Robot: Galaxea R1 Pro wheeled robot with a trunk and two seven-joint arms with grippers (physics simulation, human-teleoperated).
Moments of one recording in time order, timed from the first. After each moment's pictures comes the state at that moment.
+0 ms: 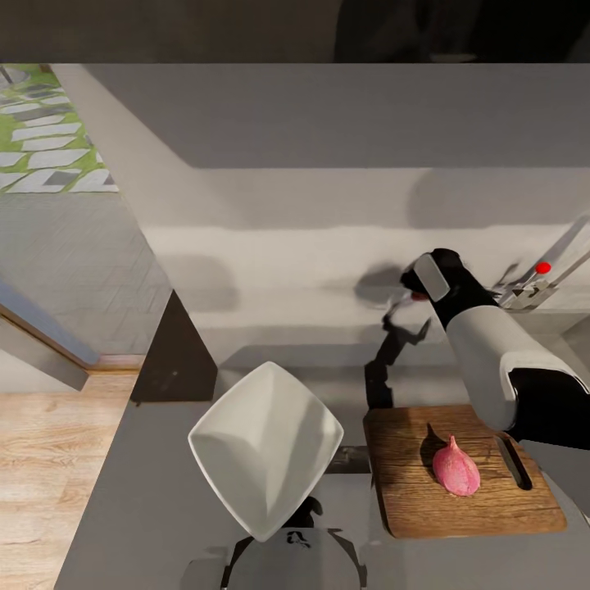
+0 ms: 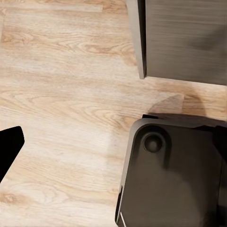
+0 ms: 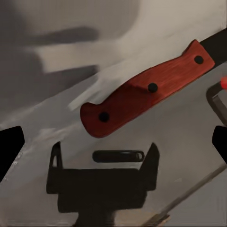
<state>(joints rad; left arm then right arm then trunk) 0.30 0.01 -0.10 -0.85 0.13 -0.46 0.29 -1.44 -0.04 -0.05 -0.48 -0.40 0.65 -0.62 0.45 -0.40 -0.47</state>
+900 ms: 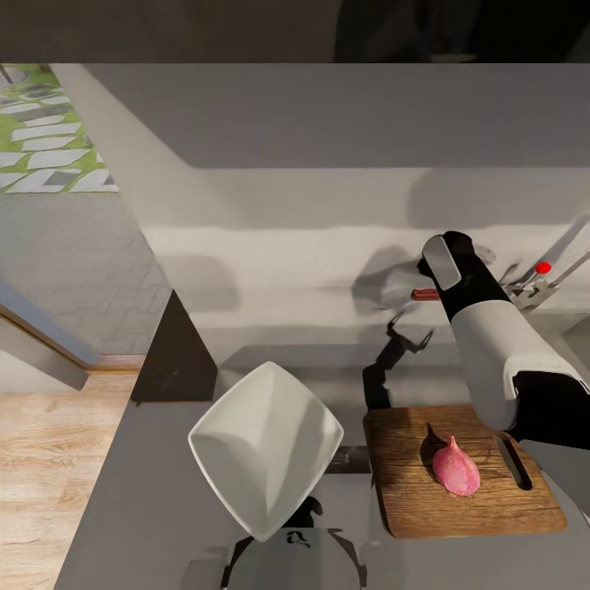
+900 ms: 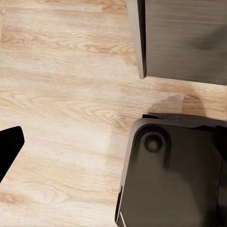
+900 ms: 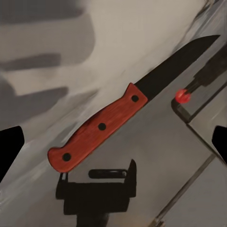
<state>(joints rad) 0.30 0.01 -0.10 -0.85 0.13 -0.46 0.29 -1.44 -0.04 -0.05 -0.62 -0.49 0.64 -0.86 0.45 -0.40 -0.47</state>
